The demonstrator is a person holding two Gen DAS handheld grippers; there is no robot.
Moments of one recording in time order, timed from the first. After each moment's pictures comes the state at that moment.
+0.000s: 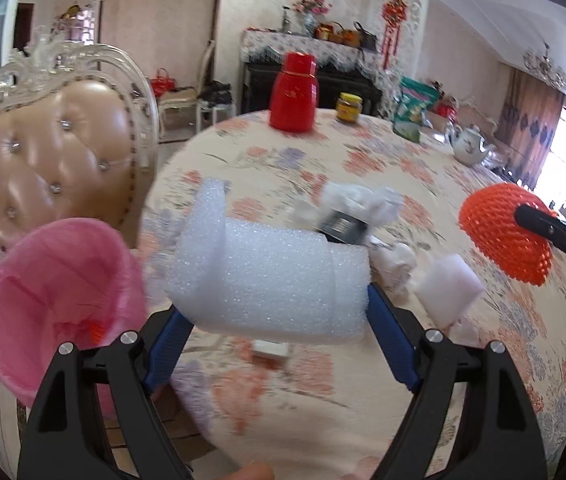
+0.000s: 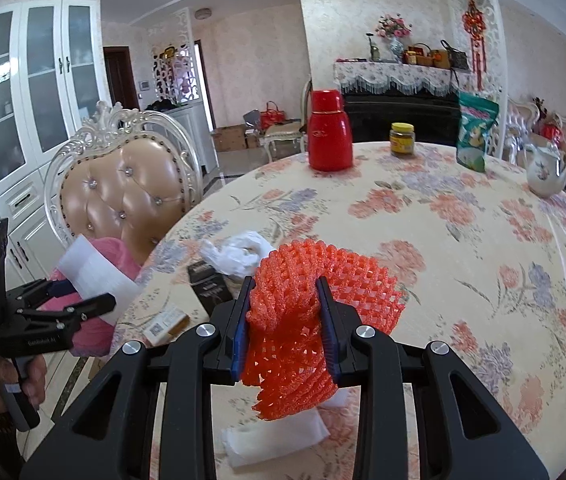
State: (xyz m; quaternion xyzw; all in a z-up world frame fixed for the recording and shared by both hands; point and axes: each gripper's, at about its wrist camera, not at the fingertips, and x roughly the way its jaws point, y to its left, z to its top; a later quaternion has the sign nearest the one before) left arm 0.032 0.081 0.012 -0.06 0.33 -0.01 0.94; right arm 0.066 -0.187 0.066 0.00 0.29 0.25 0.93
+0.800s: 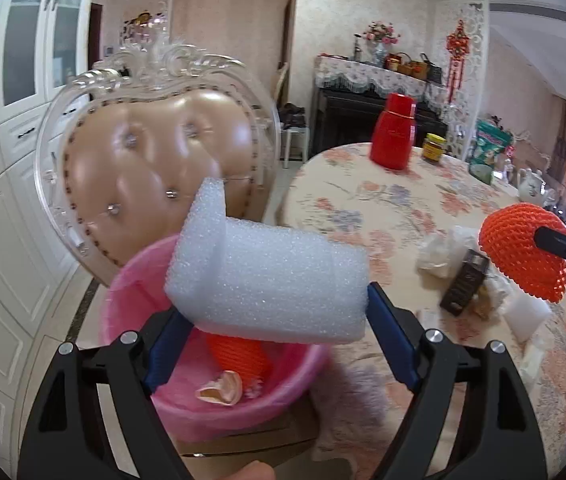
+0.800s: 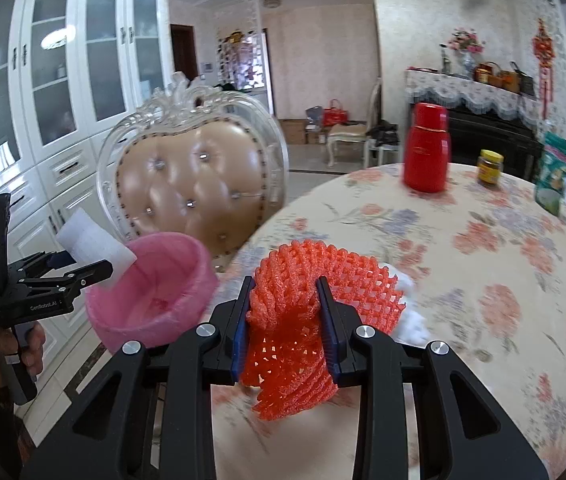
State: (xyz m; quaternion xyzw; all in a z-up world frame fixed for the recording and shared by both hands) left arm -0.023 0.223 0.033 -0.07 0.30 0.11 0.95; right arm 0.059 -0.040 0.083 -0.05 0.27 0.36 0.89
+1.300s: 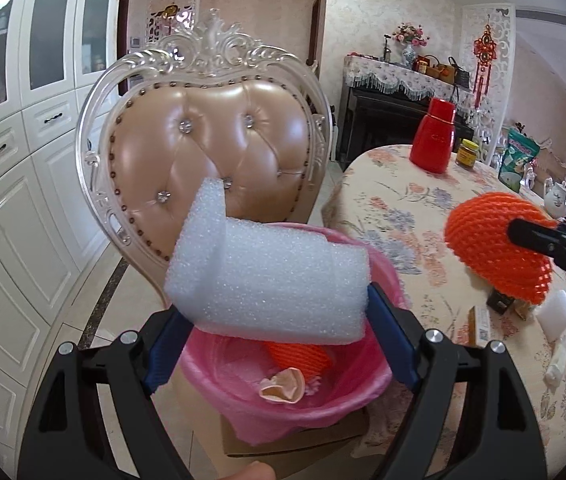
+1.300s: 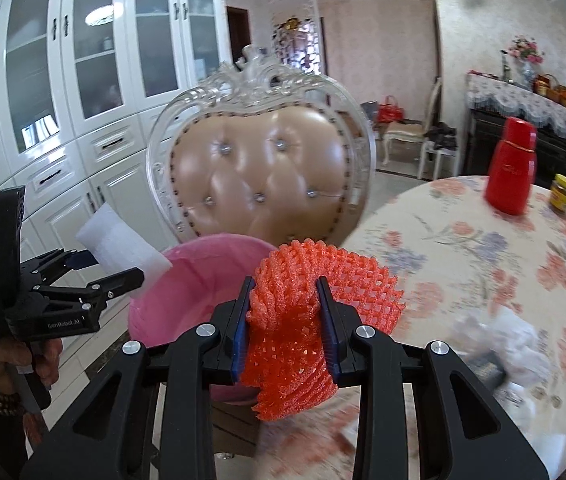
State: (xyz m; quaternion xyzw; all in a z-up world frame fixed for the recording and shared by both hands) left arm -0.044 0.289 0.027 -0.08 0.30 0.15 0.94; right arm 0.054 0.081 0.077 -0.07 0.28 0.44 0.85
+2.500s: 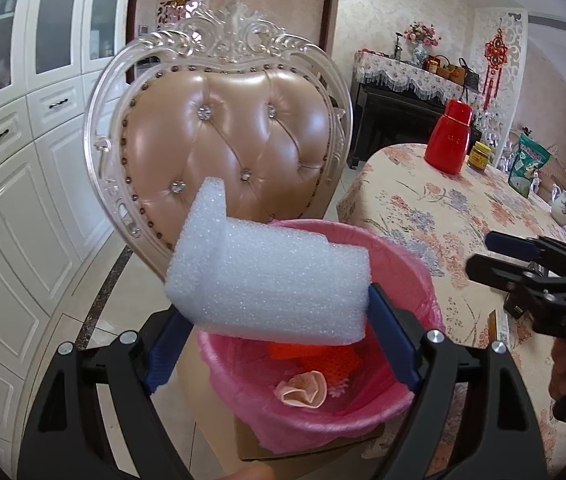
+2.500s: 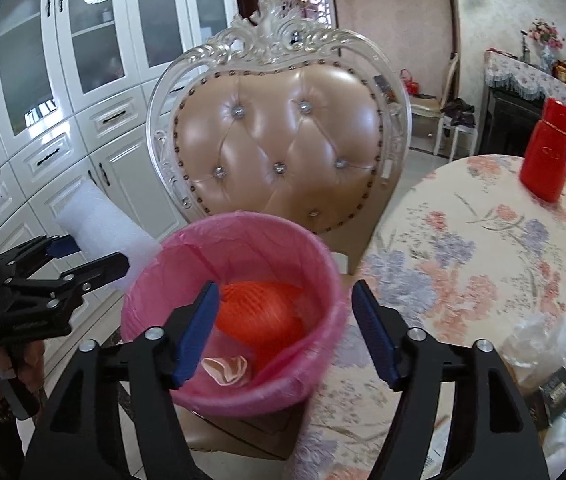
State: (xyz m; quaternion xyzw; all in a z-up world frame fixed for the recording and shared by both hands) left arm -0.035 0.321 0.016 -0.10 0.31 0.16 0.93; right arm 0.069 0.131 0.046 -0.09 0.32 0.43 0.84
